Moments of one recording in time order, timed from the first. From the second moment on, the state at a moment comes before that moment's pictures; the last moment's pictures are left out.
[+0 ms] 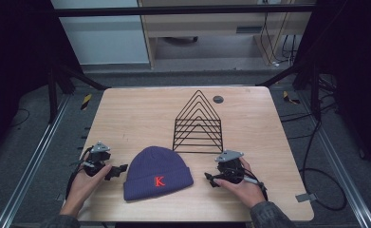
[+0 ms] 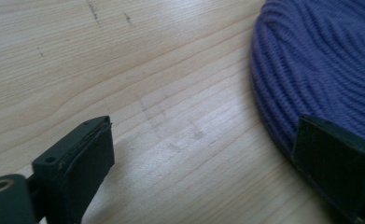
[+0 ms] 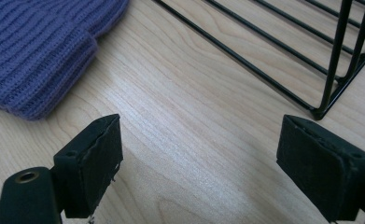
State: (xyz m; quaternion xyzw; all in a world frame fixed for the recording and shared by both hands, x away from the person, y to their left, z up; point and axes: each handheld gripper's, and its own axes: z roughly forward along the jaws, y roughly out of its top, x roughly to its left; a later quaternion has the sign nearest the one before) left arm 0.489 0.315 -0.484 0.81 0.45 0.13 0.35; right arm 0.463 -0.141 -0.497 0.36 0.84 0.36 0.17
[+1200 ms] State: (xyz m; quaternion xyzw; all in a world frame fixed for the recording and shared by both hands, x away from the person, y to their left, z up) left arm 0.537 0.229 -0.470 0.88 0.39 0.11 0.25; right arm 0.462 -0.138 -0.498 0.36 0.86 0.34 0.17
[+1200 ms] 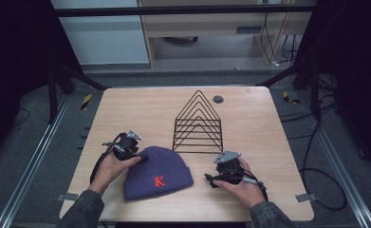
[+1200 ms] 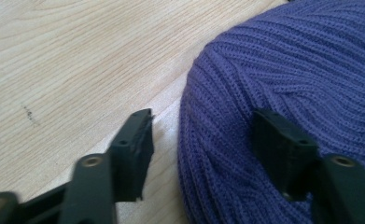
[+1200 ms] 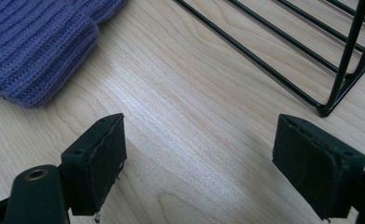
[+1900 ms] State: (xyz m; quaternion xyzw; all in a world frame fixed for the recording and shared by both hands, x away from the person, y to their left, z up) left arm 0.519 0.222 -0.450 0.88 0.37 0.12 0.27; right arm 0.463 -0.139 -0.498 0.36 0.86 0.33 0.17
